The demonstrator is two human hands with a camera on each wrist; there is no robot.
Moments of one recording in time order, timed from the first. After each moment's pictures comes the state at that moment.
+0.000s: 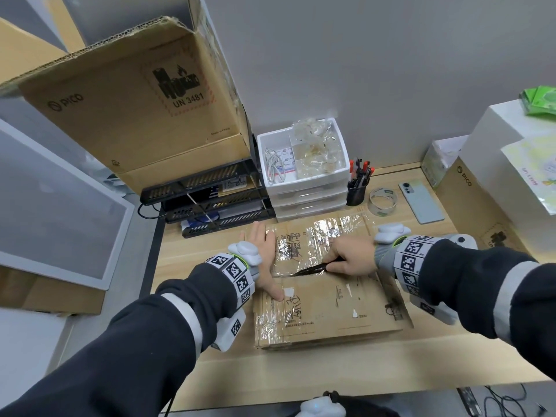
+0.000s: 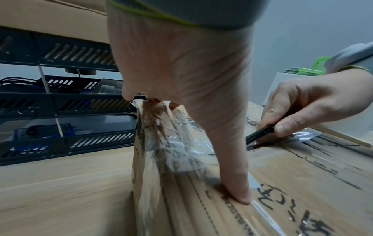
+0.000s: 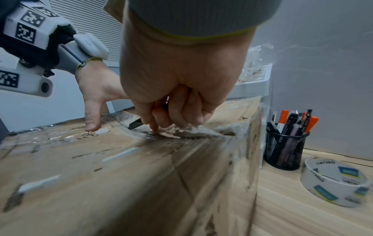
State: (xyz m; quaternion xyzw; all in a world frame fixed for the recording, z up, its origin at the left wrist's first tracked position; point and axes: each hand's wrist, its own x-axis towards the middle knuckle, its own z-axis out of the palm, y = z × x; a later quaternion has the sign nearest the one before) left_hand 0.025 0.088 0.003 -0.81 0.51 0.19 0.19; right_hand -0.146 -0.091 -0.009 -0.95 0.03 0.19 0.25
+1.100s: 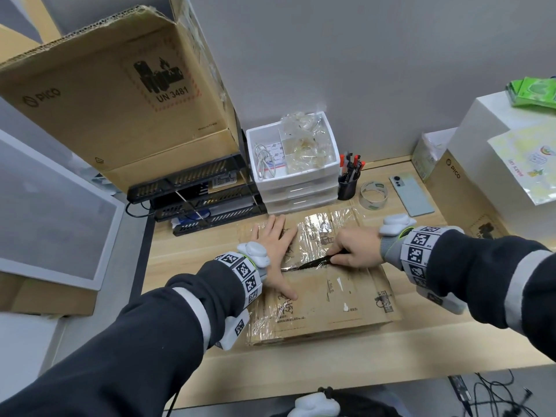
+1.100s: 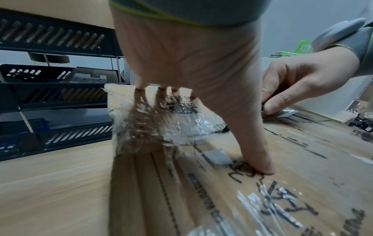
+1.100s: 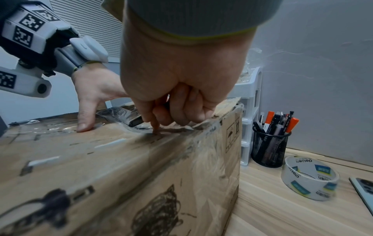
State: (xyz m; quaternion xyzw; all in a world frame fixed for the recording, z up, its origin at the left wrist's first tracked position) left_hand 0.000 0.072 -0.002 -0.77 0.59 0.21 0.11; right_hand -0.166 -0.105 -0.002 -0.96 0.05 0.18 0.22
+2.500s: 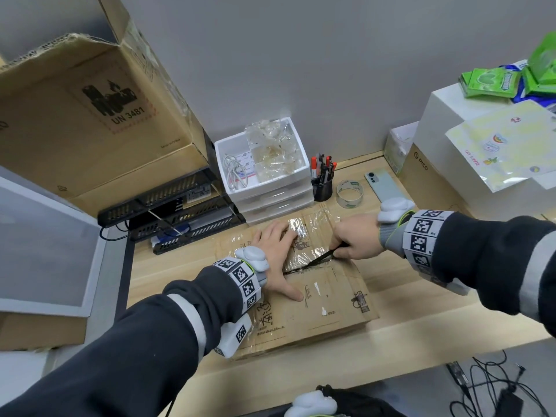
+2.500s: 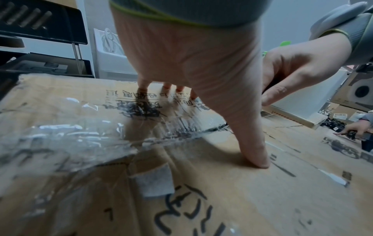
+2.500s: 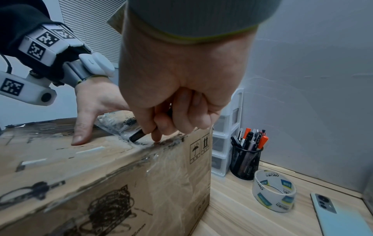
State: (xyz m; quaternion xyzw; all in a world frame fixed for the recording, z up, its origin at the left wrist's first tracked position) left_hand -0.025 0.029 -0.011 -0.74 0.65 0.15 0.07; right_hand -0.195 -0.146 0.018 -0.96 0.07 0.24 0.16
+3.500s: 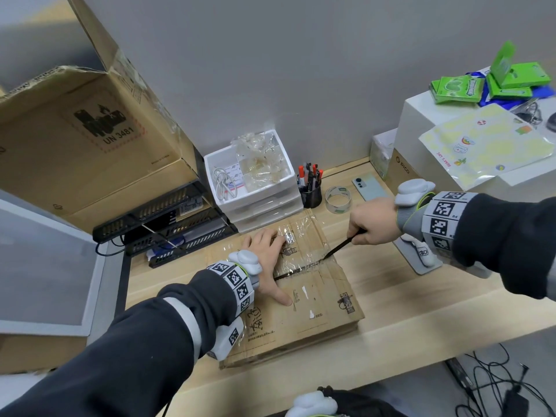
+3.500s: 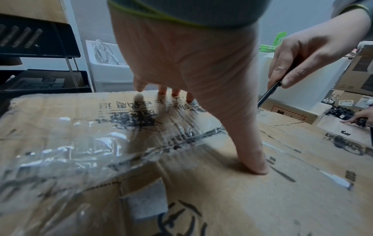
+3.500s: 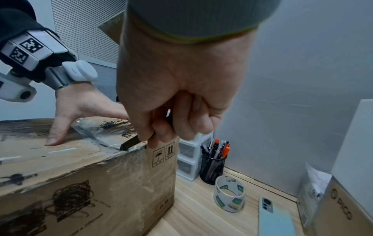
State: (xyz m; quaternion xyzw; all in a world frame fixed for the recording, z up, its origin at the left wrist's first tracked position) left_hand -0.039 0.021 0.007 -0.75 0.63 0.15 0.15; right_hand -0.241 -0.185 0.047 -0.95 0.13 0.24 0.11
